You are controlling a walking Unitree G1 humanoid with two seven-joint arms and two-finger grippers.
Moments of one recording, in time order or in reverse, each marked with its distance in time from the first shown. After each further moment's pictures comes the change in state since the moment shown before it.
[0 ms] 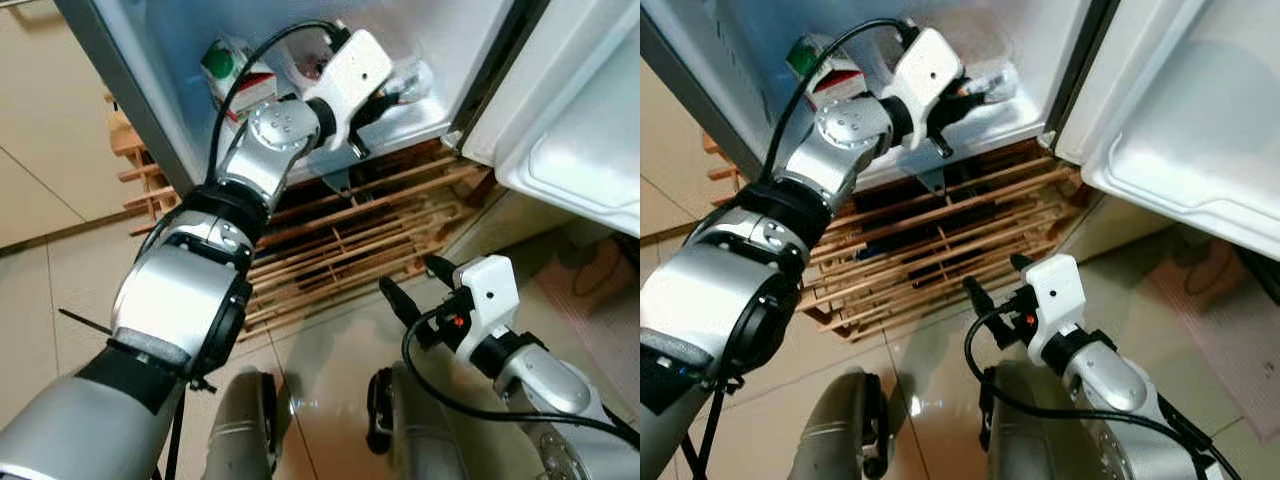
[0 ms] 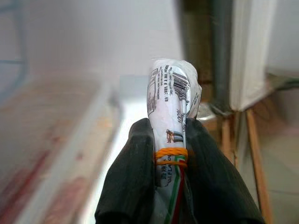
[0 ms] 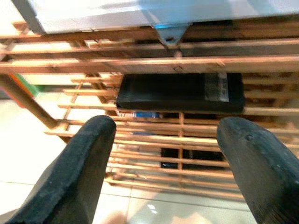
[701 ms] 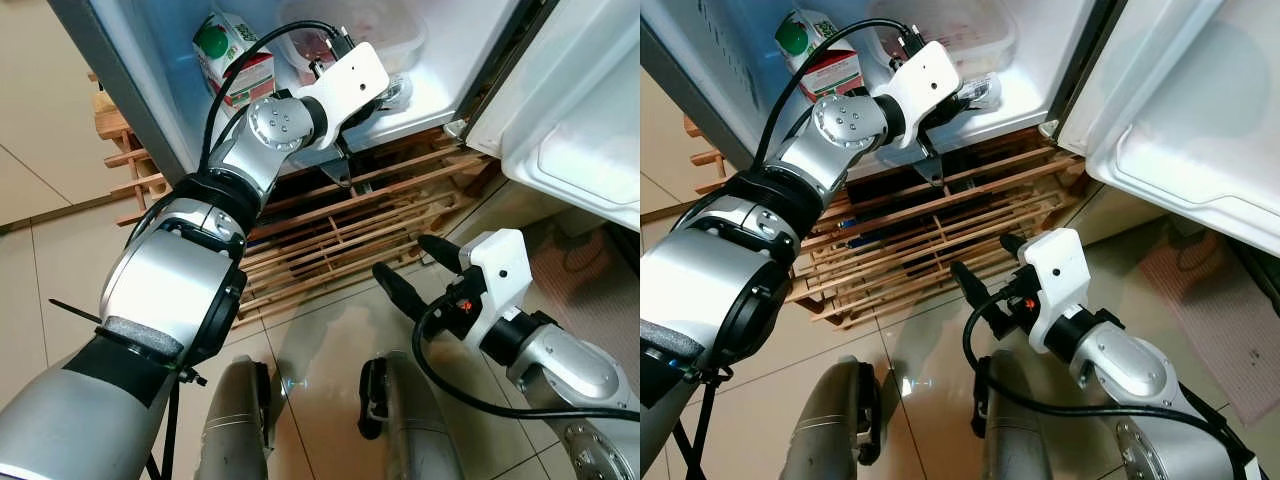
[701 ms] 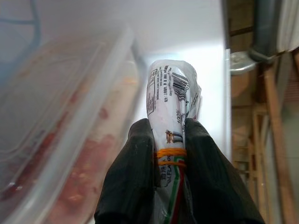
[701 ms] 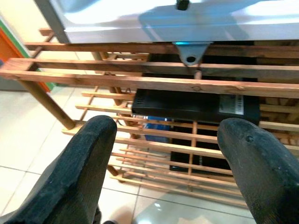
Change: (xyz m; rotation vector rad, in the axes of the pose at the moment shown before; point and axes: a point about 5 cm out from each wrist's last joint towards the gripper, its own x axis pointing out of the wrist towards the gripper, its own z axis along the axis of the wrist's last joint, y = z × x) left arm -0.007 0.016 -0.007 0.155 0.113 0.087; right arm -0.007 0.009 0.029 -0.017 -0.024 0.065
